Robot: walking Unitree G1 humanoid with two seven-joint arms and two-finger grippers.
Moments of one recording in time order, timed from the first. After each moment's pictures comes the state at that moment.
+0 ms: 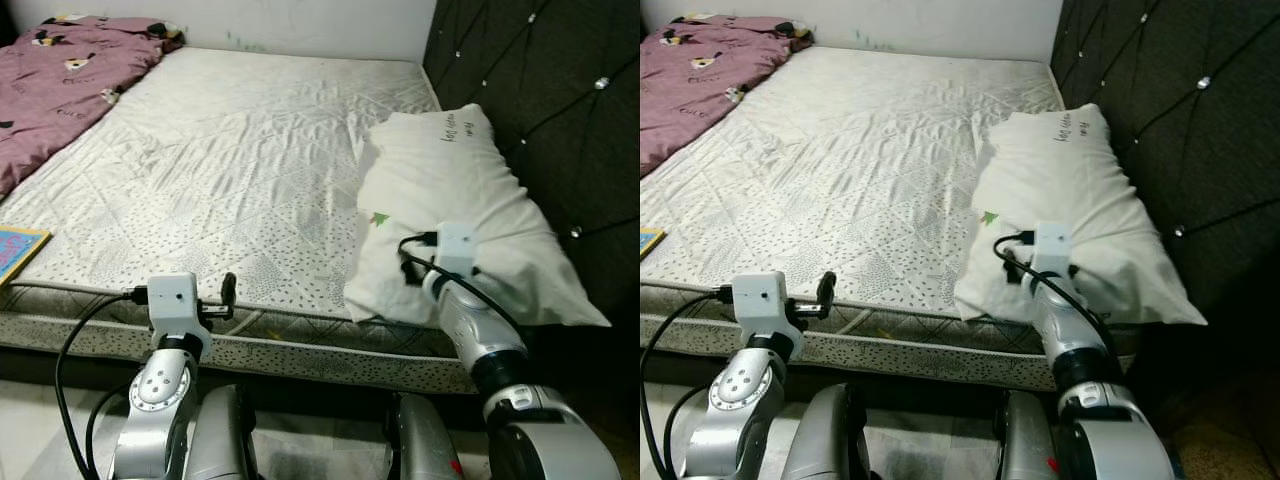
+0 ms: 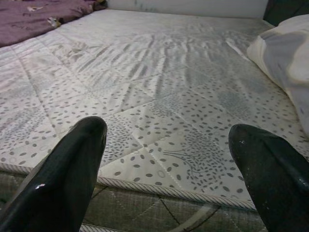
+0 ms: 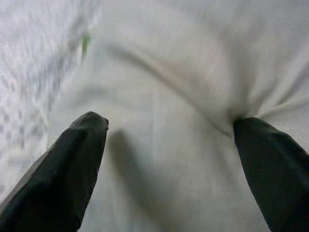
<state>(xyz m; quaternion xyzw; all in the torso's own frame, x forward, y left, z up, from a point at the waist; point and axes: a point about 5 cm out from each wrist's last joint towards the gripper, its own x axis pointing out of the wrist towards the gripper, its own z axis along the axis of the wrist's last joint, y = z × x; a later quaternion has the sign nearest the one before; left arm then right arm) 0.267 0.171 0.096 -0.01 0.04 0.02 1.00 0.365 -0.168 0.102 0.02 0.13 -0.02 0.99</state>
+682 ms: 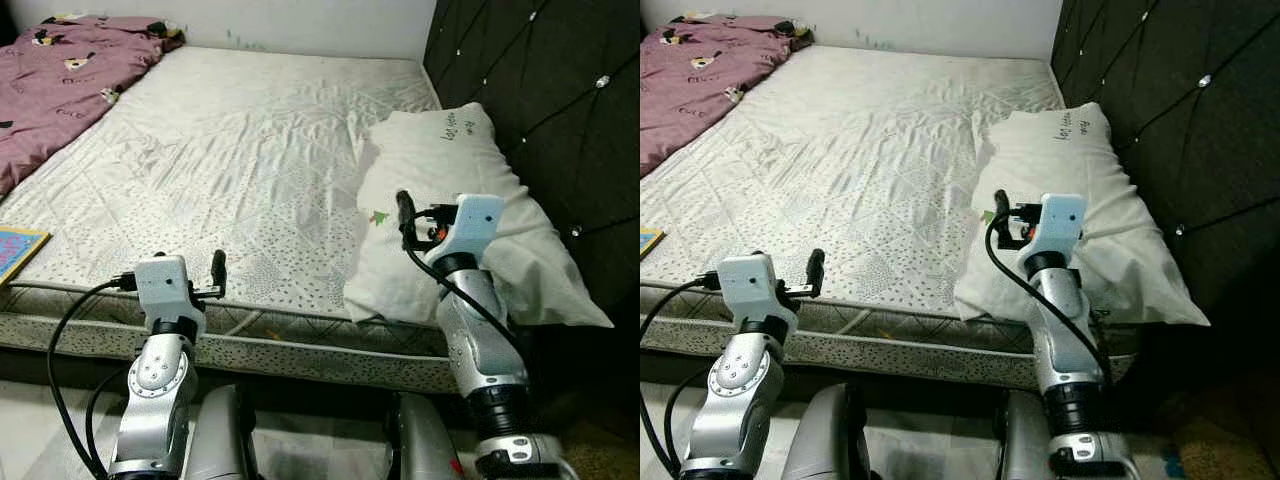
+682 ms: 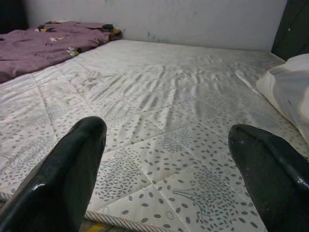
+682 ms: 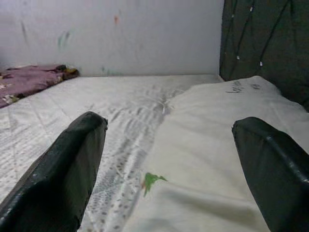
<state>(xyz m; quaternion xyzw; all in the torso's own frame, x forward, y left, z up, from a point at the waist) 0.281 0.176 0.112 -0.02 -0.02 0.05 1.00 0.342 -0.141 0.157 0.06 -0.09 0.04 0.99</state>
